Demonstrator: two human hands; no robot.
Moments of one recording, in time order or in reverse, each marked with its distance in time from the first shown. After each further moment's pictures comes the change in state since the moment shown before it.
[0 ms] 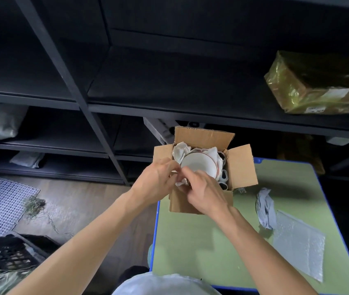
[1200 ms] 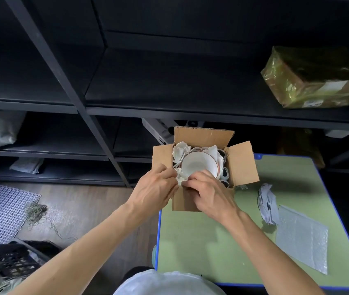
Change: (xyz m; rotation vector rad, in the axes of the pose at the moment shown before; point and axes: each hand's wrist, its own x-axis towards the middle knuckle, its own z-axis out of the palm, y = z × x) left_hand -0.022 -0.021 0.013 0.329 0.063 0.310; right_hand -0.014 0.026 0.015 -0.079 0.079 -0.101
